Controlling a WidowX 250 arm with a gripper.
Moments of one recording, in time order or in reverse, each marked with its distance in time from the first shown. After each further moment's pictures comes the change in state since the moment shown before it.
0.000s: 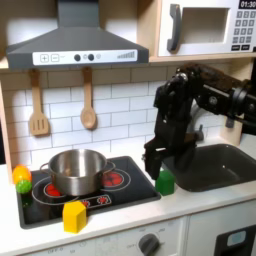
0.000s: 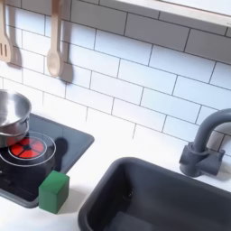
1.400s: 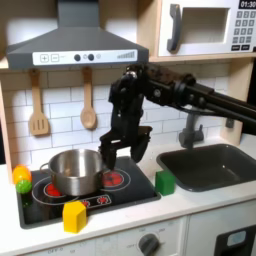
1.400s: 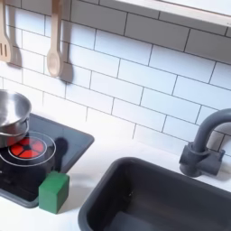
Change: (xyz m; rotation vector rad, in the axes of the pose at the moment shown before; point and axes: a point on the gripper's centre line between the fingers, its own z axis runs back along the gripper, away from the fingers) arm 0.068 0.042 -0.023 0.026 -0.023 0.058
